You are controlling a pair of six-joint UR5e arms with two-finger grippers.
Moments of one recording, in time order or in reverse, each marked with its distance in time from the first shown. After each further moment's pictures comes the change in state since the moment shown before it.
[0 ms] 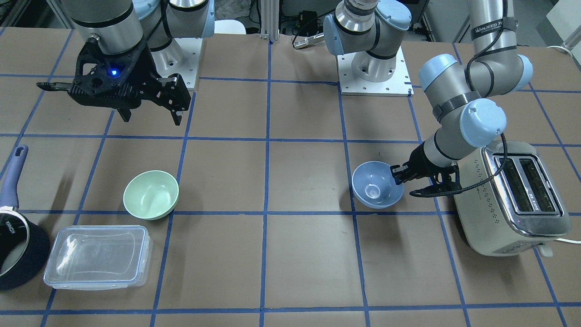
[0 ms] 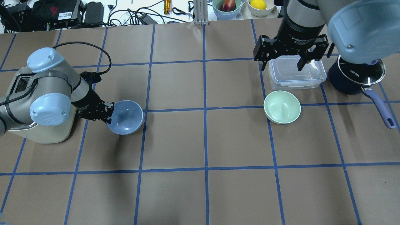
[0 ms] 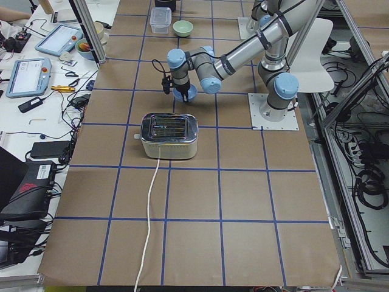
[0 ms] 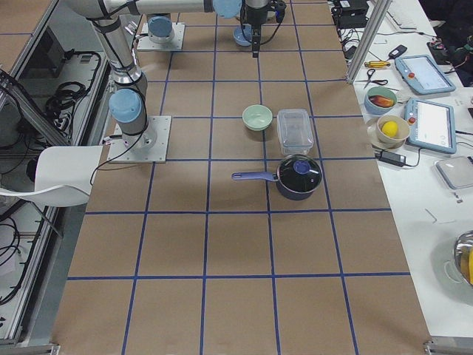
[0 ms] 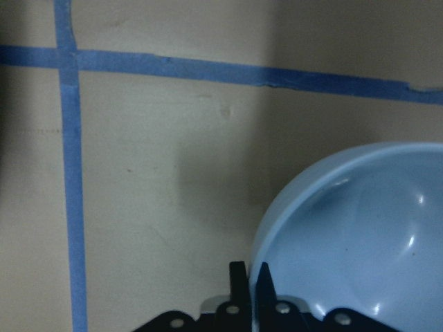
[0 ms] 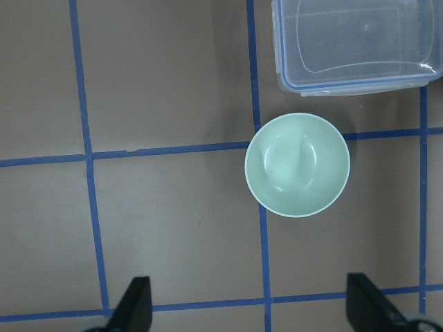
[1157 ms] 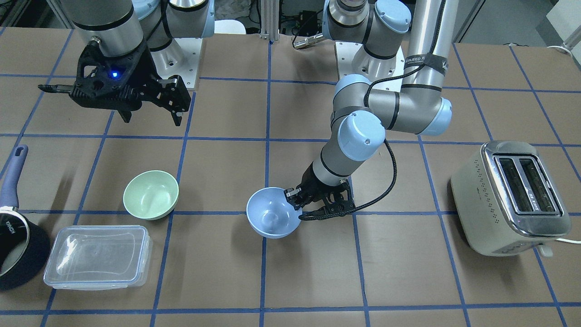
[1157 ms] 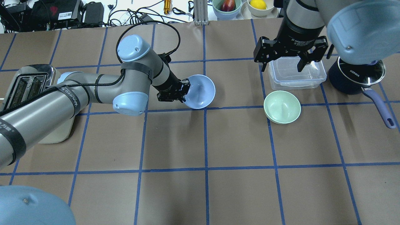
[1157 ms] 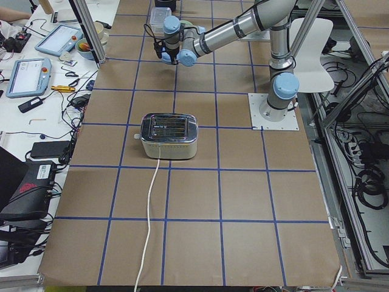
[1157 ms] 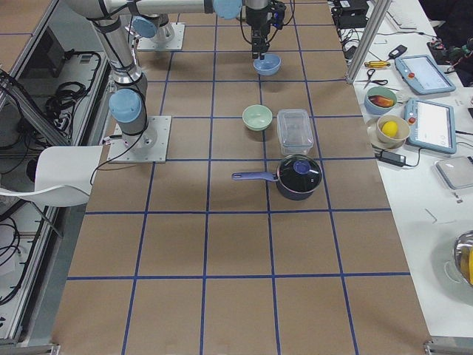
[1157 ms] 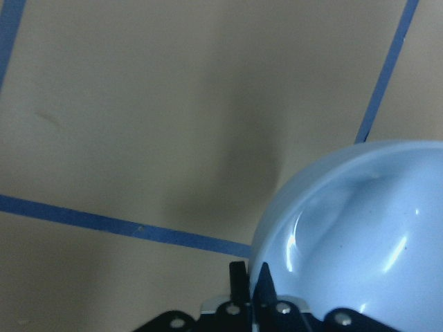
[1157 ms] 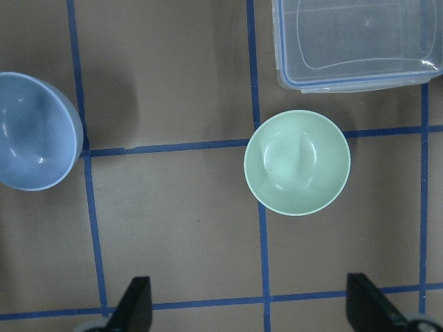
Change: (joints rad) left arm -0.411 -0.200 0.155 0.248 -0.169 -0.561; right arm -0.002 0.002 0.006 0.001 0.000 -0.003
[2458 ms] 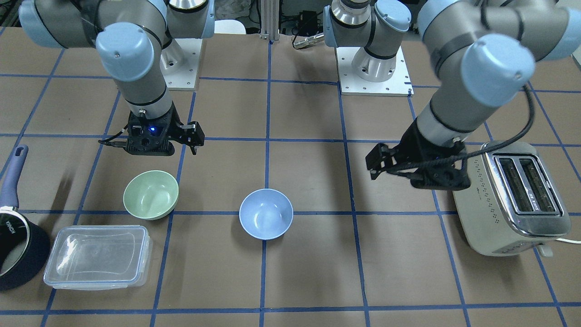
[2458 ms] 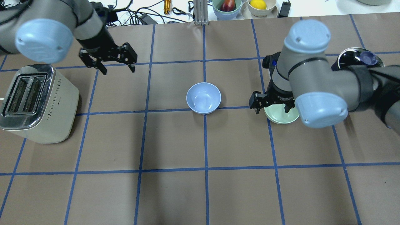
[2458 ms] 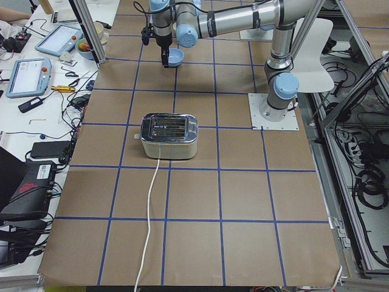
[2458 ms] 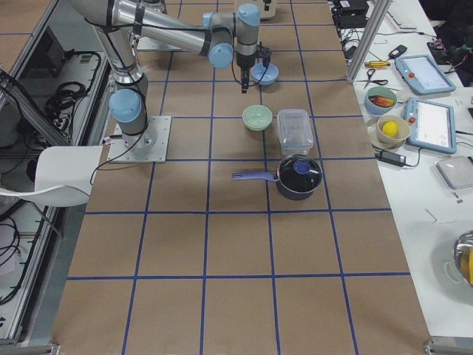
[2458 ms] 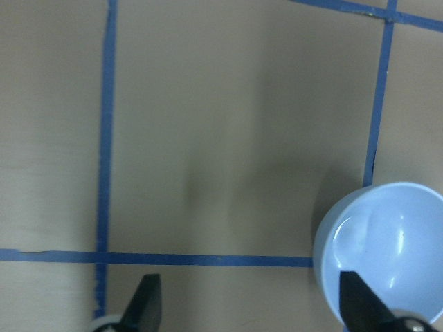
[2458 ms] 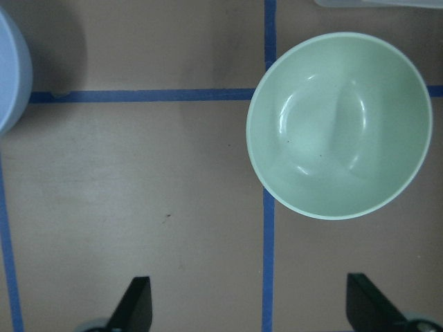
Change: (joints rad) left arm 0.241 0.238 0.327 -0.694 0.230 0.599; right arm -0.017 0.032 0.482 -0.482 -0.002 -0.075
